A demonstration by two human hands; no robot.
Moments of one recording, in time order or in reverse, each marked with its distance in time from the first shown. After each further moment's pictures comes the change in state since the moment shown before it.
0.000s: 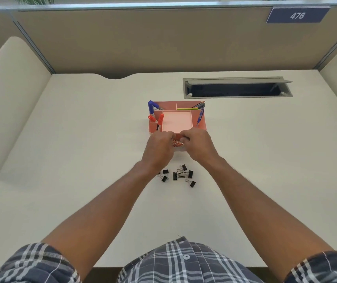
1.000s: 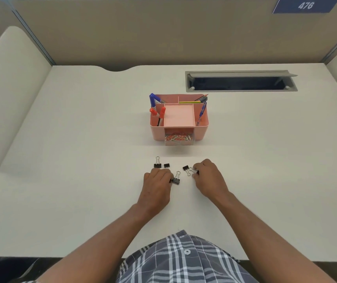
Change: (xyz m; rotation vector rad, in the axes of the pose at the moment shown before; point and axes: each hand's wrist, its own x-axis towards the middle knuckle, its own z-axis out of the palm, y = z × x) left_hand -0.134 -0.022 0.050 0.145 -0.139 -0.009; right_hand -0.102 0.050 0.055 -0.065 -0.183 0.208
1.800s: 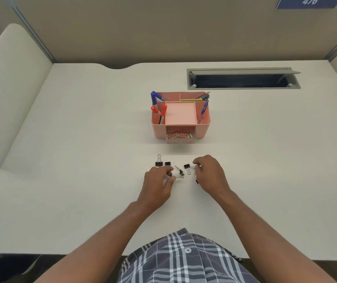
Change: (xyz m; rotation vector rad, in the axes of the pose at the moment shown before) left_hand 0.001 0.000 -0.006 -0.392 0.038 -0.176; right_hand 0.002 -0.006 -0.004 0.152 0.110 0.003
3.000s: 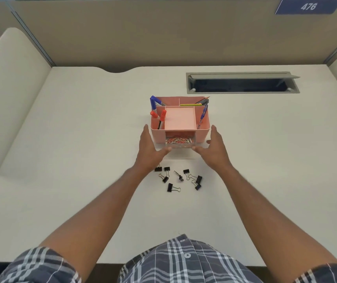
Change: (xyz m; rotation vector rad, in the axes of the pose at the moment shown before) left_hand 0.110 -0.003 -0.037 -0.269 0.009 -0.254; right_hand 0.073 -0.011 -0.037 0.418 0.087 0.088
